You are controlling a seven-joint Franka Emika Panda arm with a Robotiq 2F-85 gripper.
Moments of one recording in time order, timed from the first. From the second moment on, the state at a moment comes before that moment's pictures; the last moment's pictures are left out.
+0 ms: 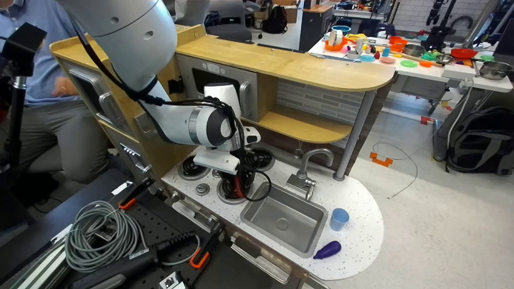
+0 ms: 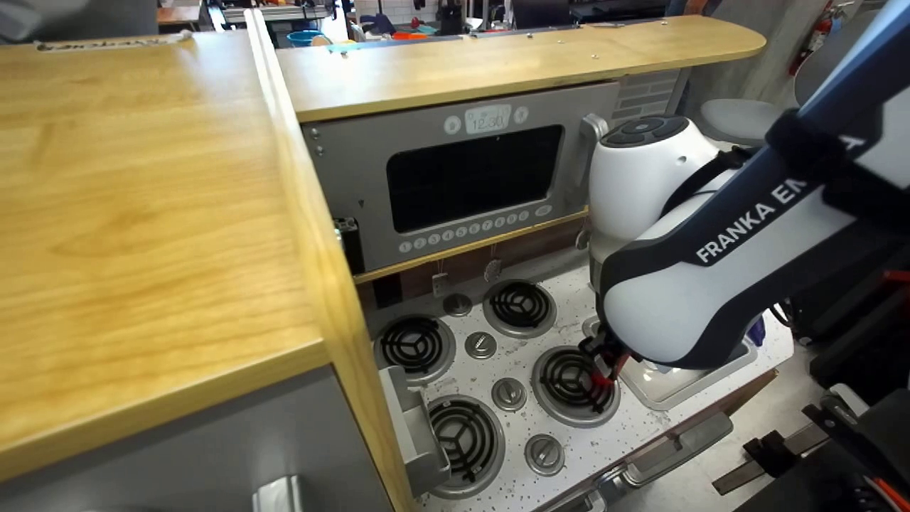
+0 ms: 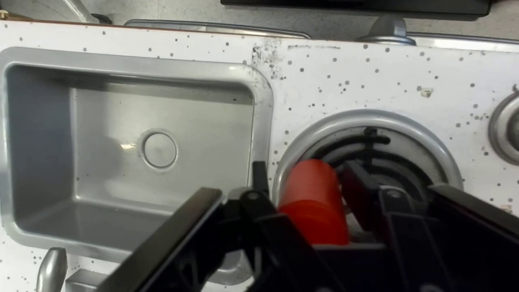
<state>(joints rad) 0.12 0.81 -0.13 -2.02 -0.26 2.67 0.13</state>
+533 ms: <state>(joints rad) 0.13 0.81 -0.13 -2.00 -0.26 2.67 0.12</state>
